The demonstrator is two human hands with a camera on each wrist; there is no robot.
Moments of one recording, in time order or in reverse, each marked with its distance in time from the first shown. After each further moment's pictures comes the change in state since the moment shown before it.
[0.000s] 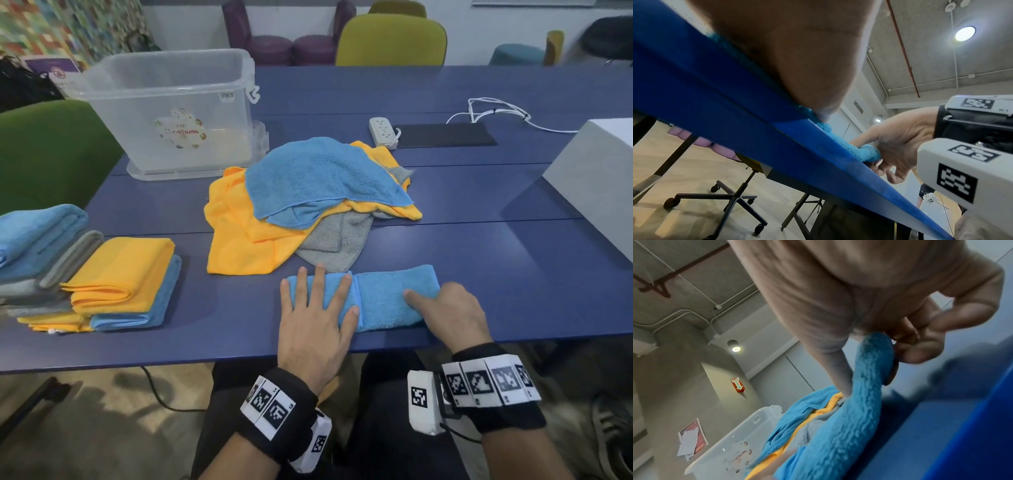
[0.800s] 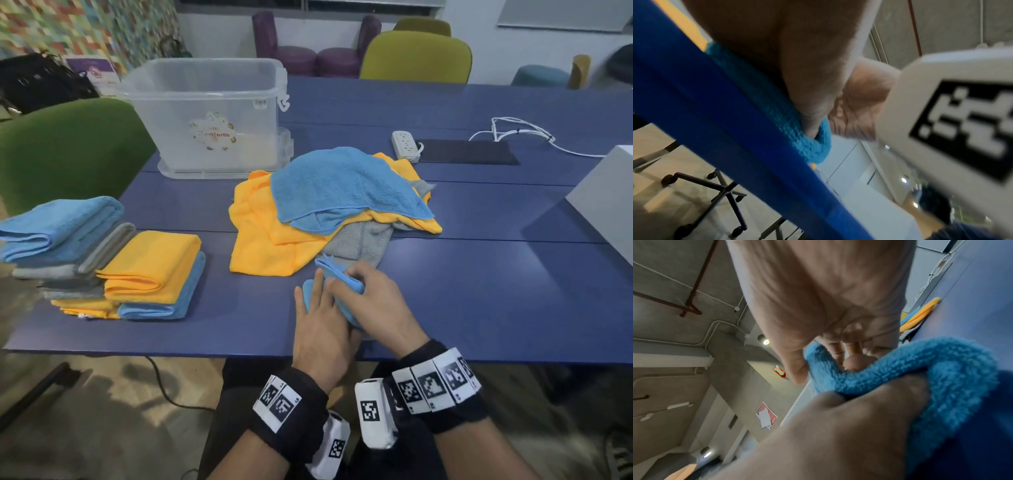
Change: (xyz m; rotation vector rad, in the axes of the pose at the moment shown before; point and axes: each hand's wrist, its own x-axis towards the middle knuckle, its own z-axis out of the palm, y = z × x) left_hand 0.003 -0.009 -0.001 -0.196 0.012 -0.046; right_hand -0.041 -0.087 0.054 0.331 -0.183 -0.593
